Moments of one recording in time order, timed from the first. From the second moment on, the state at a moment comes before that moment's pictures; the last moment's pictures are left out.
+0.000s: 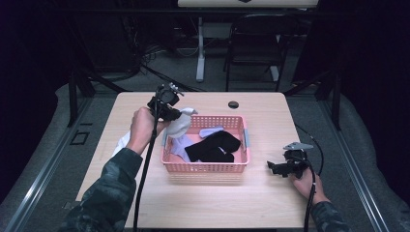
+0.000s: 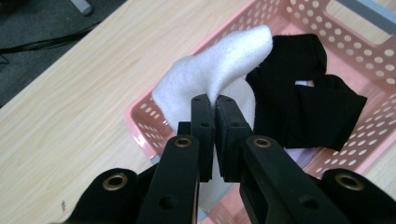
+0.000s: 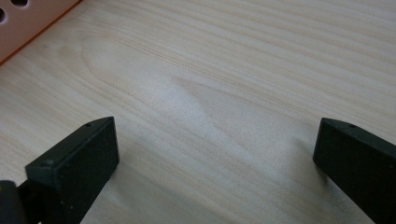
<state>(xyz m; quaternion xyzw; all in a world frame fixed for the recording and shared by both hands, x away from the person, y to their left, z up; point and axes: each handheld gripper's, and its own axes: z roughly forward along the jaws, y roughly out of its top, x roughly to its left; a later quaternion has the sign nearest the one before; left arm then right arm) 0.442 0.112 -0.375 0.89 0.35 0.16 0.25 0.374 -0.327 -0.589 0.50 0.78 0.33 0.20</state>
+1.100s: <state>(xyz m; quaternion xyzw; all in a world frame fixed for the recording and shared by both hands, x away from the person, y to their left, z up) 0.438 0.226 -0.365 0.83 0.46 0.18 0.26 0.374 -0.327 -0.589 0.50 0.78 0.33 0.20</state>
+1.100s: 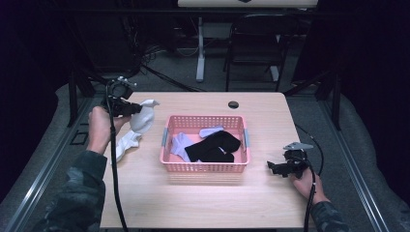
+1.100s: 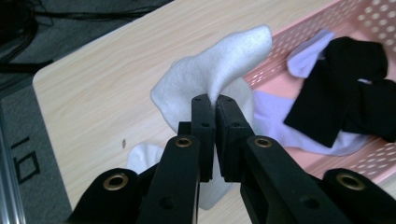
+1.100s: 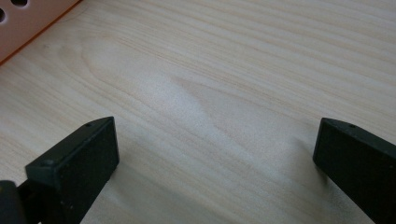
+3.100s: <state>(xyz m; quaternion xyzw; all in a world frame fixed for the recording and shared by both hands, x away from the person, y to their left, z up) 0.340 0.315 -0.496 0.77 0.57 0.15 0.25 0.374 -0.327 -0.589 0.50 0.78 0.33 0.20</state>
